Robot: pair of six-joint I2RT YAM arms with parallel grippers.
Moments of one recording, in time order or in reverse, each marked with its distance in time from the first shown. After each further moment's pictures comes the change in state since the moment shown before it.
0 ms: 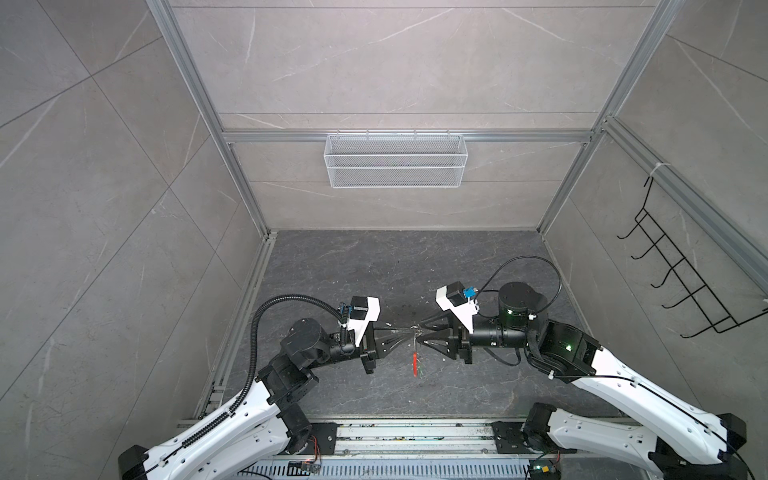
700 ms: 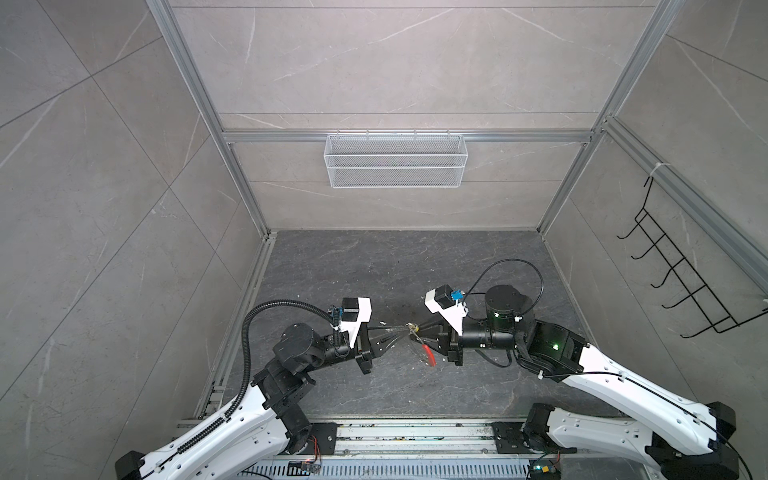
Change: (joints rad) left arm 0.000 -0.043 -0.024 0.028 -0.055 -0.002; right arm 0.053 0.043 -0.008 0.007 0.086 0.007
